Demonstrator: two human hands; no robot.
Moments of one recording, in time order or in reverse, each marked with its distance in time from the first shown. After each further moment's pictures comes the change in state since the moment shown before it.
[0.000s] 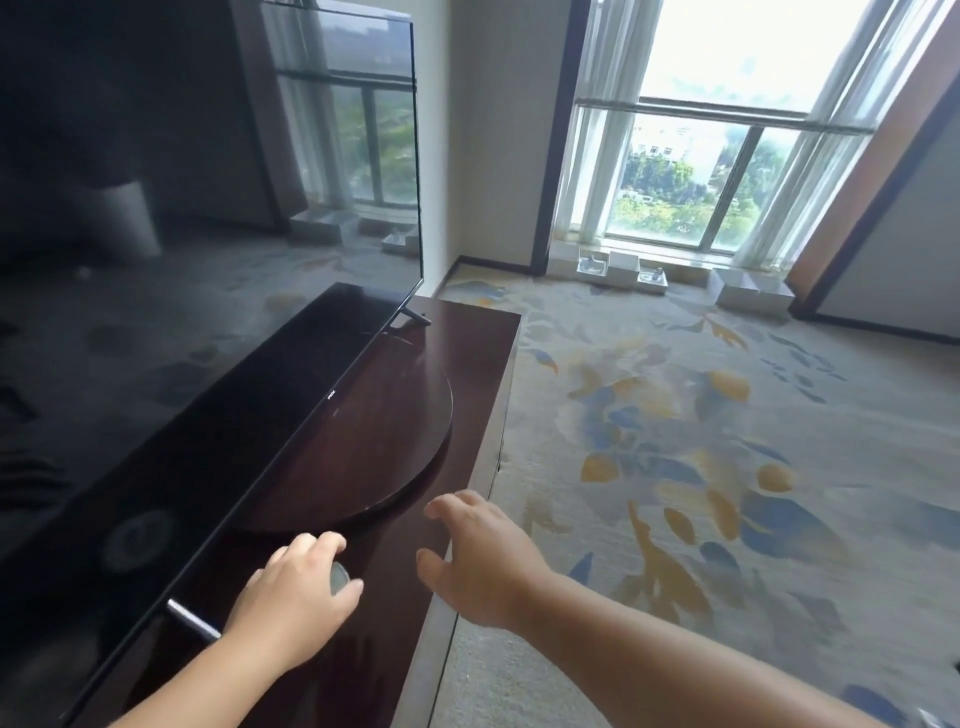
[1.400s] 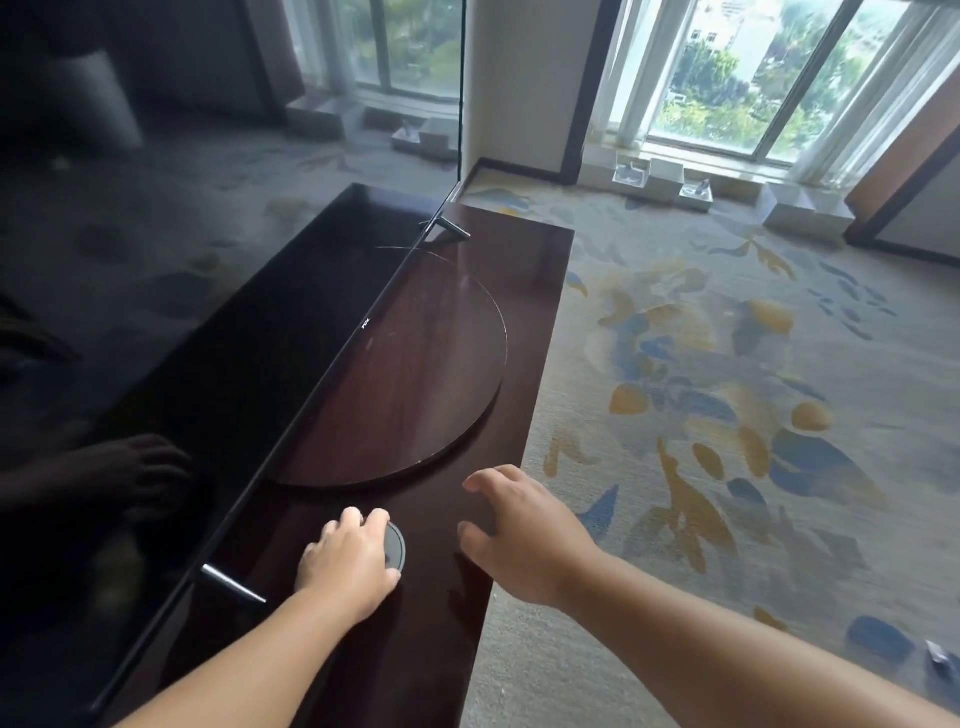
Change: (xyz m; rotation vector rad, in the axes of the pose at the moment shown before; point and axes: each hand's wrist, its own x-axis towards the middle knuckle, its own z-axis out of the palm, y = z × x) left_hand 0.071 -0.065 0.078 0.146 -0.255 -0.086; right_hand 0.071 0.001 0.063 -0.002 -0.101 0.094
